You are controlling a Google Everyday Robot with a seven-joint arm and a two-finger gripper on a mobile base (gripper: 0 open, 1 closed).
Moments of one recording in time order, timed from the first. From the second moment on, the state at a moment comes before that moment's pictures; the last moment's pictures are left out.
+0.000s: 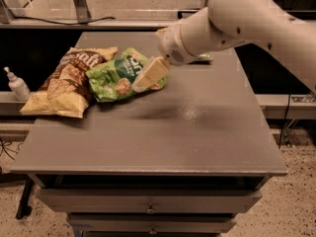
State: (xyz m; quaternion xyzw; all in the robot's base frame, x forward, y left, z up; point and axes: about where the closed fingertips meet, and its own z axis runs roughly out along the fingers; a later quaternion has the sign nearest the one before) arm 0.617 0.032 0.913 -0.57 0.69 0.17 0.42
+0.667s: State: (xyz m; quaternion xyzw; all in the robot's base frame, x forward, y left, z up) arm 0.618 -0.133 0.928 -0.49 0.74 0.14 0.44
